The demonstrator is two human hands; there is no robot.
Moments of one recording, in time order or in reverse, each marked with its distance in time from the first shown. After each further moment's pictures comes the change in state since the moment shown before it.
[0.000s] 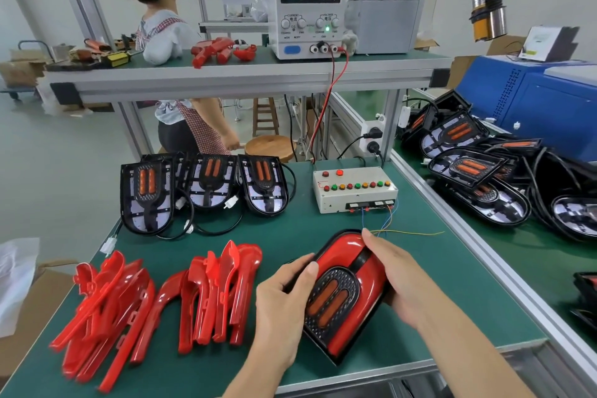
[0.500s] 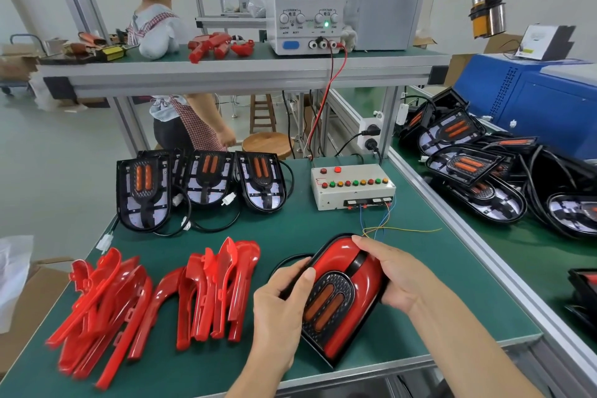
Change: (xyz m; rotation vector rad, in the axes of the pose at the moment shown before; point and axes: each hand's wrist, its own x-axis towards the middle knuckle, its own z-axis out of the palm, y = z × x) left_hand -0.008 -0.006 -0.002 0.052 0.040 0.058; right_hand 0.007 -0.003 0.002 0.193 -0.017 0.156
